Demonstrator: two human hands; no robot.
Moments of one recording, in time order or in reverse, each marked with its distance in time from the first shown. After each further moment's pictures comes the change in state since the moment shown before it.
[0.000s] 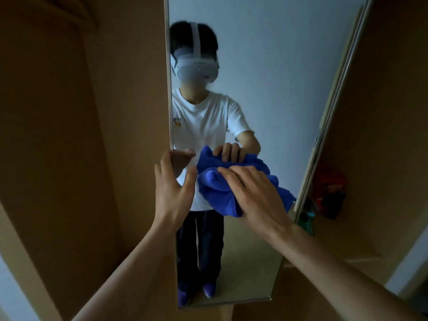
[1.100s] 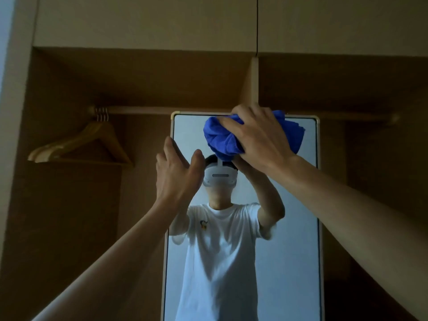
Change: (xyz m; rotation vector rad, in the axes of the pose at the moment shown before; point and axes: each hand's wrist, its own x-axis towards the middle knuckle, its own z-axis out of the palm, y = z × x) left_hand 0.190 0.207 0.012 0.248 0.268 0.225; right_hand 0.249 0.094 -0.226 -0.486 0.499 -0.175
